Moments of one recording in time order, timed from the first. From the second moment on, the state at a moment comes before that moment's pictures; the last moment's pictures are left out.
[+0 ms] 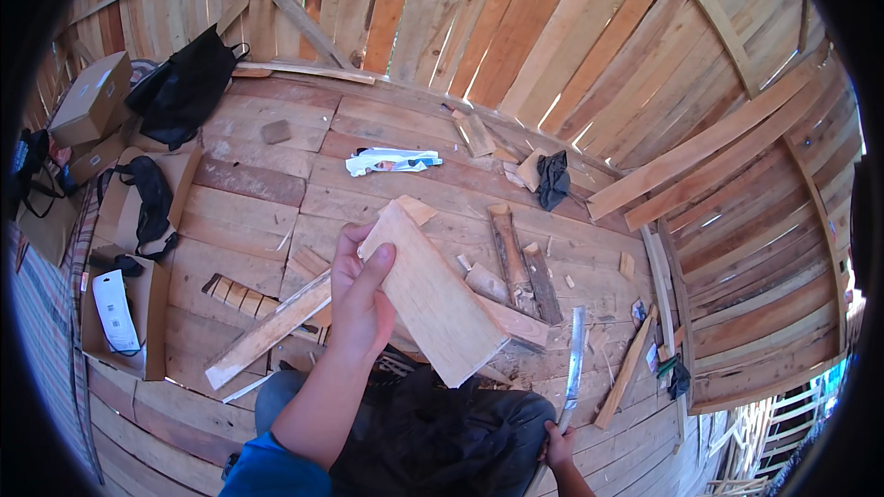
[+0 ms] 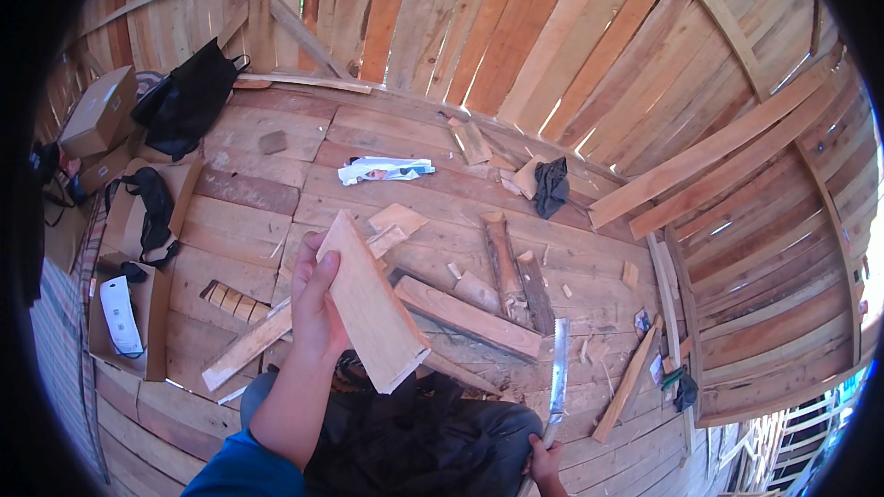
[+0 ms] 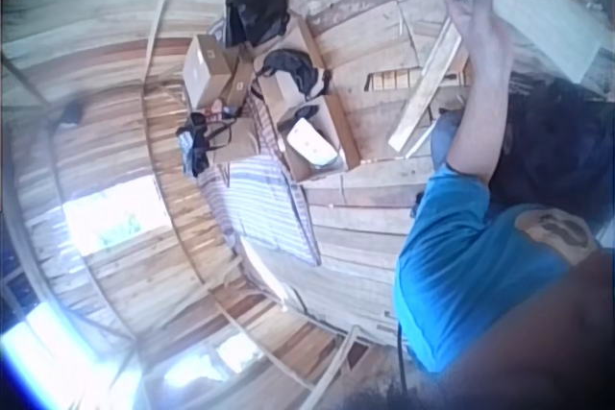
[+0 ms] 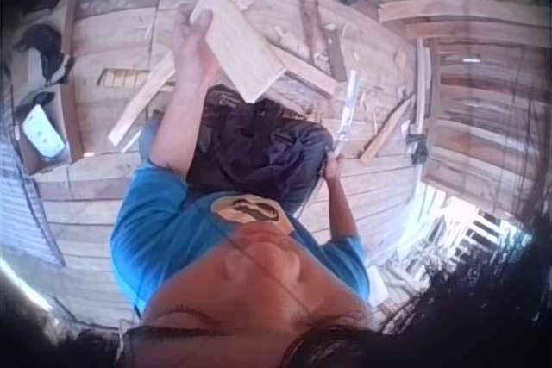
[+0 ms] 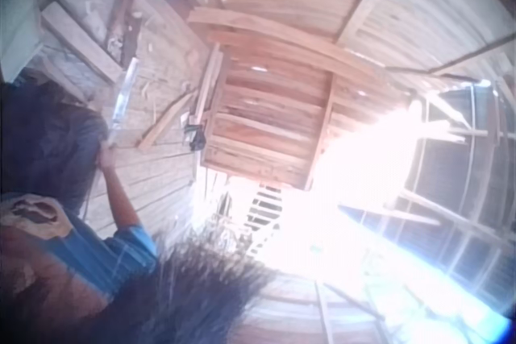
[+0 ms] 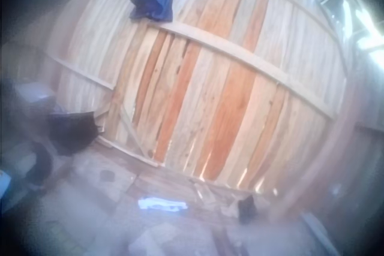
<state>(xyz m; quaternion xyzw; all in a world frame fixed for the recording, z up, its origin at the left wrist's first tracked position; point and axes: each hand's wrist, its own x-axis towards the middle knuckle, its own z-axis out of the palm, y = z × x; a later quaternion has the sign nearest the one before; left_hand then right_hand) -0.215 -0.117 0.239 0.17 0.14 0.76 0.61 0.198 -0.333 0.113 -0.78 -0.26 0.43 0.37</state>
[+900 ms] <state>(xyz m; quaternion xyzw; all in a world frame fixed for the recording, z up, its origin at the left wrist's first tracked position) -0.201 -0.124 0.238 0.61 0.29 0.71 0.19 0.199 -0.333 0.113 -0.78 -0.26 0.42 0.38</state>
